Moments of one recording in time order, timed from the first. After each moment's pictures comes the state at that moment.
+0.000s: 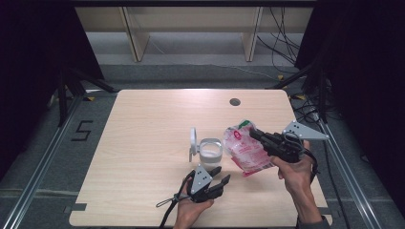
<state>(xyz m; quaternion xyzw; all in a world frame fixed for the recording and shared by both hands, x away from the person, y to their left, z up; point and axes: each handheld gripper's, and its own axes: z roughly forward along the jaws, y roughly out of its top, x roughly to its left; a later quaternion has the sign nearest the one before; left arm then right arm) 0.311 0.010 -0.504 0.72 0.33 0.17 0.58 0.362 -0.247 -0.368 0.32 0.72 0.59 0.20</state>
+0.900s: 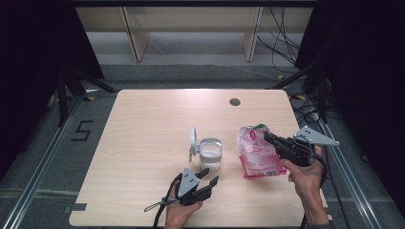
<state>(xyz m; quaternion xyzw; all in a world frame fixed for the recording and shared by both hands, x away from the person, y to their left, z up) 0.306 0.041 -0.511 0.72 0.34 0.18 0.58 0.360 -0.282 -0.388 0.37 0.71 0.54 0.24</state>
